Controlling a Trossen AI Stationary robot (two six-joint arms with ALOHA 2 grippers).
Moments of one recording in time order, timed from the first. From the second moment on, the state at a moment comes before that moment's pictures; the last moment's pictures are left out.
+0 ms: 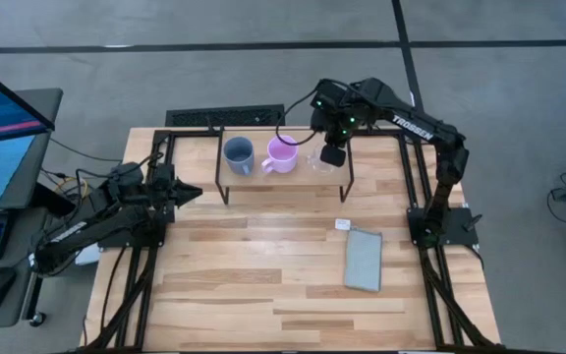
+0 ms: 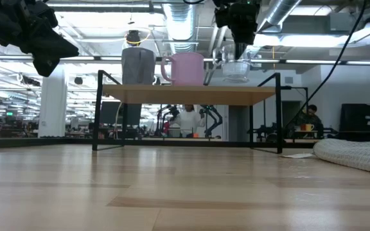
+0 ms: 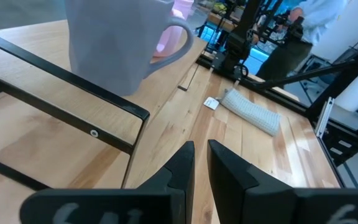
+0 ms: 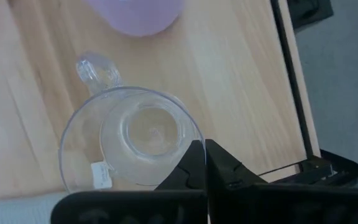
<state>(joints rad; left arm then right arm) 0.54 0.13 0.36 -0.48 0.35 -0.30 -0.45 1.82 2.04 -1.50 -0.01 -0.24</state>
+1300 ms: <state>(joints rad) 0.54 0.13 0.36 -0.48 0.35 -0.30 -0.50 1.90 2.04 -1.48 0.00 -0.30</state>
